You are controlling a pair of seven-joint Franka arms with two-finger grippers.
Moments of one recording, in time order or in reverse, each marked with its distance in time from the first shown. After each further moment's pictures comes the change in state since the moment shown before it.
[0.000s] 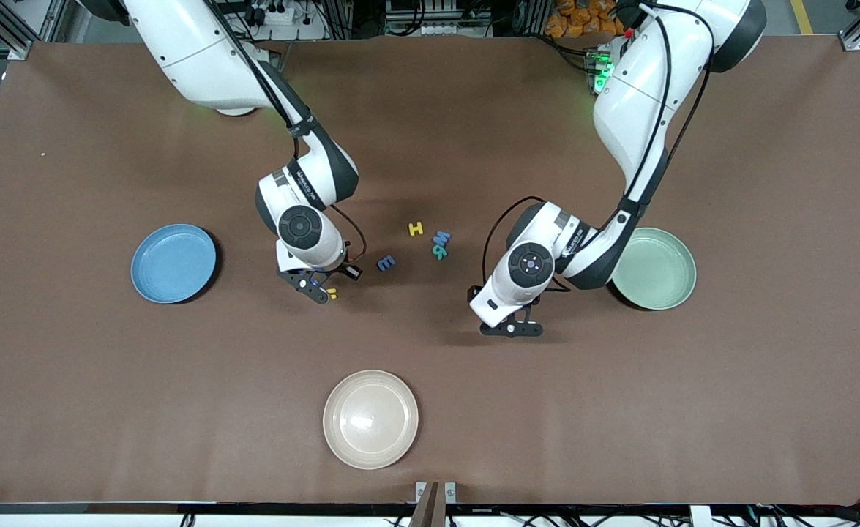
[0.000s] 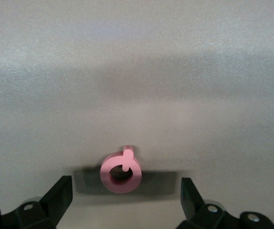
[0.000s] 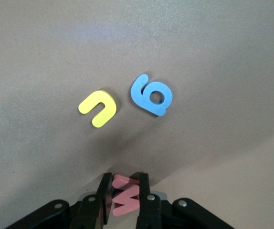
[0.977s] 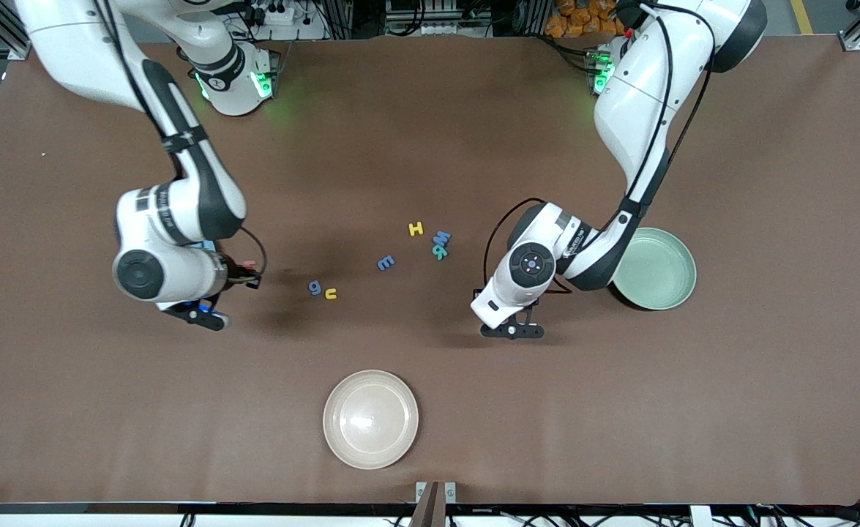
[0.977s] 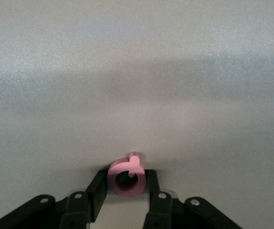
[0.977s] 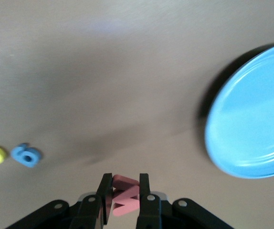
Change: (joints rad) left arm 0.003 -0.002 0.003 0.006 0.007 0.004 0.012; right arm -0.359 -0.123 -0.014 0.085 0.018 -0.388 -0.684
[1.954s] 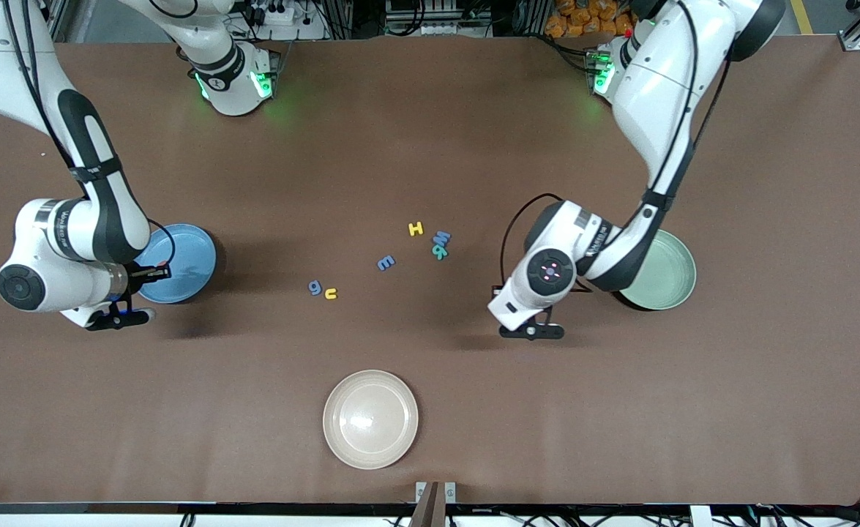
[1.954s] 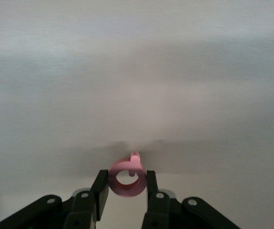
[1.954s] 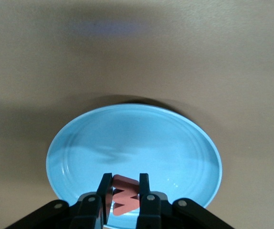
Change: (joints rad) left arm 0.085 -0.074 -0.001 -0.015 0.000 -0.181 0.054; right arm -0.256 0.055 -0.011 -0.032 -0.127 0.046 -0.626
